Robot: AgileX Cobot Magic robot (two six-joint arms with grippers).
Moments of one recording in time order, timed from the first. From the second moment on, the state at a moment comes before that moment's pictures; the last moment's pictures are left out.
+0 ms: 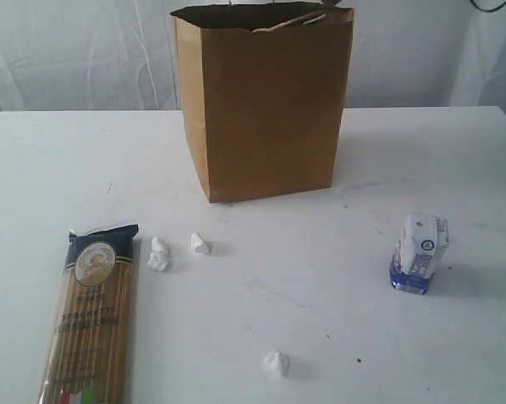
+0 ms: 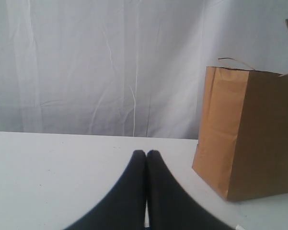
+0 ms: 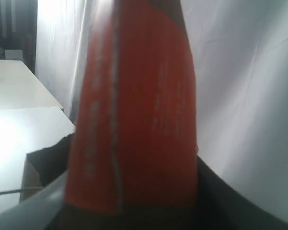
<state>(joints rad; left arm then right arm) -0.06 0.03 -0.07 1.65 -0.11 -1.81 -0.13 2.09 -1.90 1.69 1.15 -1.79</state>
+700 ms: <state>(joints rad) -0.06 0.03 -0.07 1.66 -0.11 -1.81 -0.07 2.20 -1.94 1.69 1.14 -1.84</state>
